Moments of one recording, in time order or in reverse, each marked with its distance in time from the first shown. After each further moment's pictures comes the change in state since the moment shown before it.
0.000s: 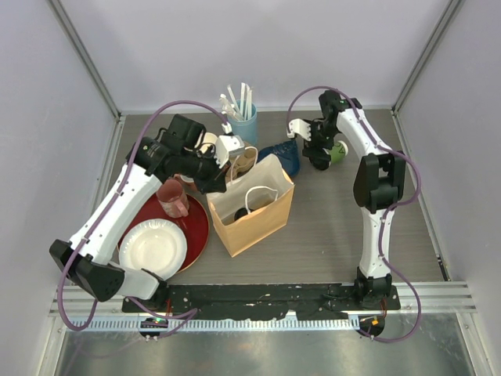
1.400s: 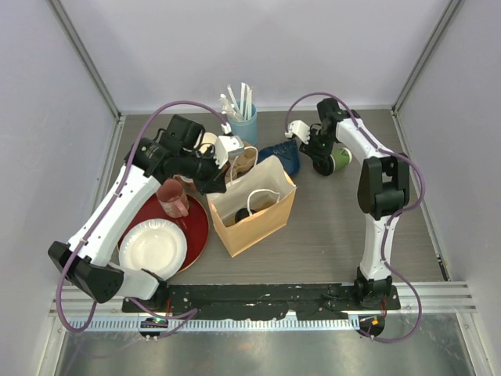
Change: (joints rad) left arm 0.000 -0.011 -0.004 0.000 0.007 0.001; right arm 0.026 -0.083 -0.225 0.235 0.080 0.253
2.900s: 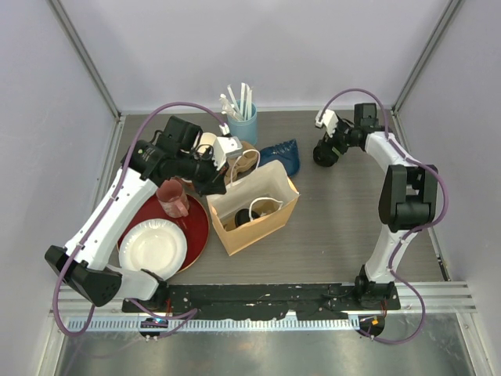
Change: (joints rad) left arm 0.000 -0.027 -0.008 -0.001 0.027 -0.001; right arm -0.197 -0.232 -0.348 0.475 -0.350 0.115
